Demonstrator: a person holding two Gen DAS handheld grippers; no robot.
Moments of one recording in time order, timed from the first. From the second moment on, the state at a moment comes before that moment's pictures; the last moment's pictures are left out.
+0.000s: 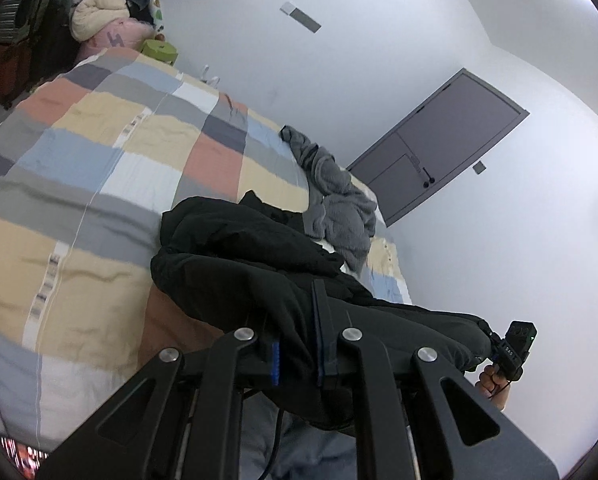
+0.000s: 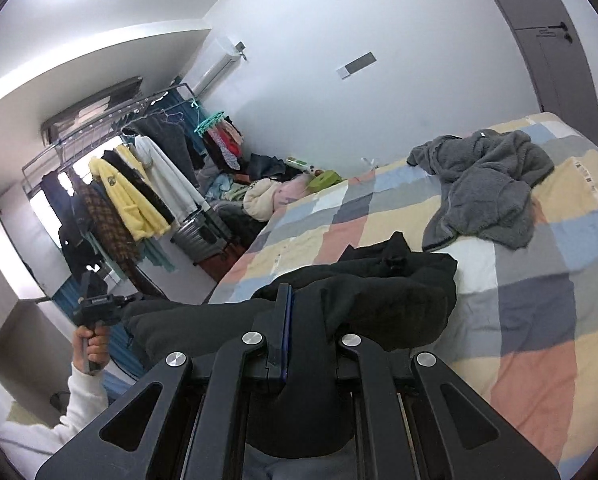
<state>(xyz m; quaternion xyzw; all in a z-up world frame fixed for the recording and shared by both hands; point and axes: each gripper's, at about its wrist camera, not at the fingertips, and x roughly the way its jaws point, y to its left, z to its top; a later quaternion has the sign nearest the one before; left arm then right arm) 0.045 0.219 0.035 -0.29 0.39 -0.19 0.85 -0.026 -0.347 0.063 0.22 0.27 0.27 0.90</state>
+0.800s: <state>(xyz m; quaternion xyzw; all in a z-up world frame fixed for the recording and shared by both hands) 0.250 0.189 0.022 -0.24 0.44 -0.08 0.86 0.215 -0.365 0.025 0.27 0.36 0.15 0.88</state>
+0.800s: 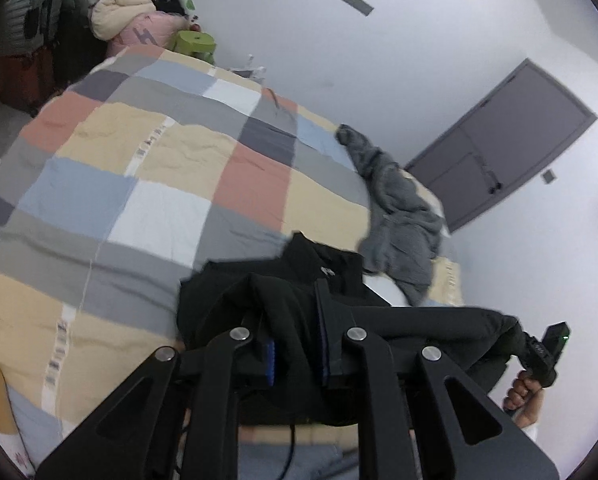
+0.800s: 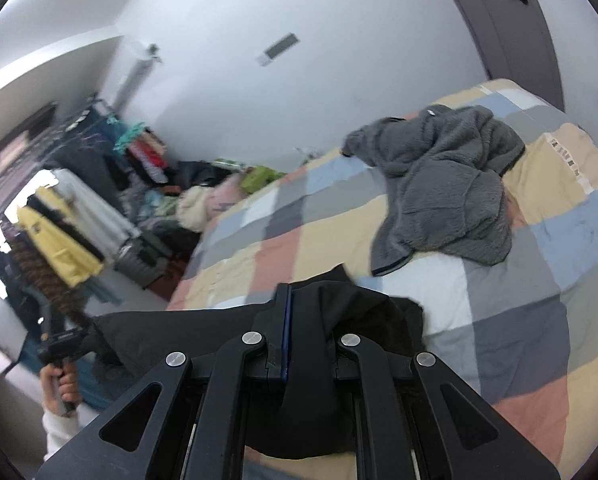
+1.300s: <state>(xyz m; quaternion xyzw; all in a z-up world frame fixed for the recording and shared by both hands) 0.422 0.142 -0.090 -0.13 0.49 0.08 0.86 0.393 -0.351 -0.117 0.26 0.47 0.02 0.85</state>
